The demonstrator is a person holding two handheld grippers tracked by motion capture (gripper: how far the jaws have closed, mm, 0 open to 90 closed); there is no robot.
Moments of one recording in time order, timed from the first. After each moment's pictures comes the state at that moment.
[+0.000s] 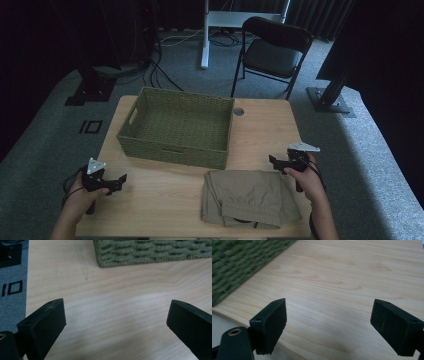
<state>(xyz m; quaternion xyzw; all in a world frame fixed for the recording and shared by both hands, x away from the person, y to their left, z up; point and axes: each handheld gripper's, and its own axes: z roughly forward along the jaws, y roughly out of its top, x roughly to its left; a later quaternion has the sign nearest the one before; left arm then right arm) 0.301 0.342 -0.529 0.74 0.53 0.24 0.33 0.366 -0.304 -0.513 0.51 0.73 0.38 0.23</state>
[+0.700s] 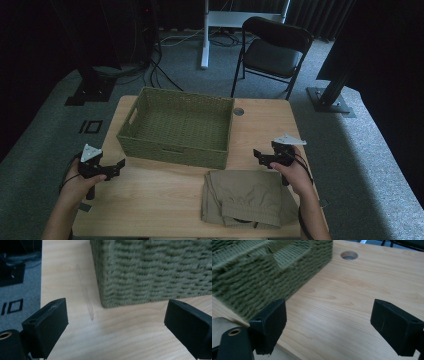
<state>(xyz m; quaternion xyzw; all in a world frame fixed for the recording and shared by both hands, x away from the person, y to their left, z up) 0.324 0.345 -0.493 0.72 0.51 0.26 0.38 0.372 -0.252 -0.485 0.47 0.74 0.42 0.21</state>
